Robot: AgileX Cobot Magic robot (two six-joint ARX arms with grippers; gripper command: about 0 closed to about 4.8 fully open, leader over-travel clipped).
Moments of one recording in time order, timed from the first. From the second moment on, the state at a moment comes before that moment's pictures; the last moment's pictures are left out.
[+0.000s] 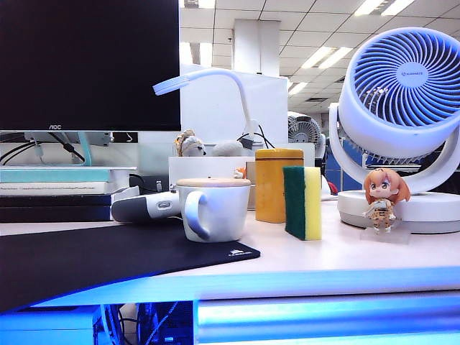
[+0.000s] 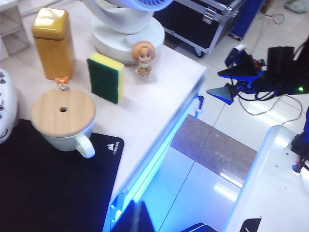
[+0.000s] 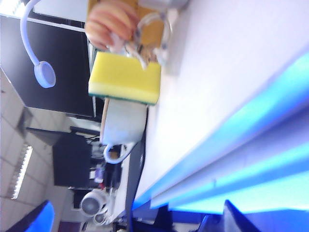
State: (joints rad) left arm -0.33 0.82 1.12 -0.87 0.63 0.22; right arm -0.77 1.96 0.20 1.10 -1.51 0.67
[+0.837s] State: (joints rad) left arm -0.33 0.81 1.12 -0.87 0.63 0.22; right arm -0.77 2.13 0.44 1.03 -1.30 0.70
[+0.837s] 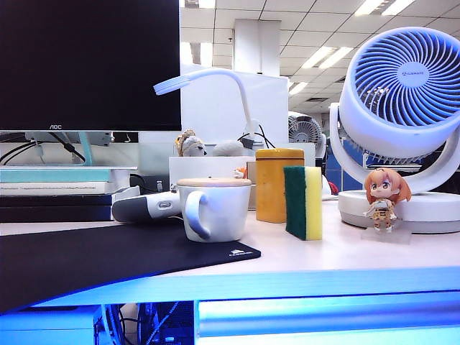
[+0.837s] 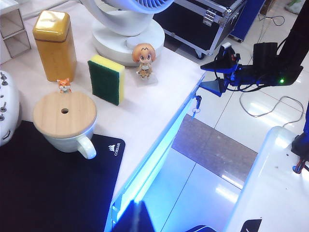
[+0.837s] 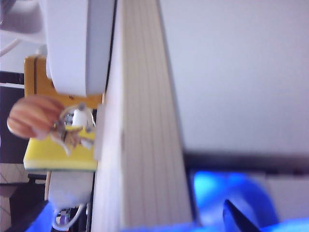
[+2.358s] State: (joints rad) left arm -0.33 0.81 1.12 -0.87 0.63 0.22; right arm -0.78 2.14 0.34 1.32 -1.36 0.88
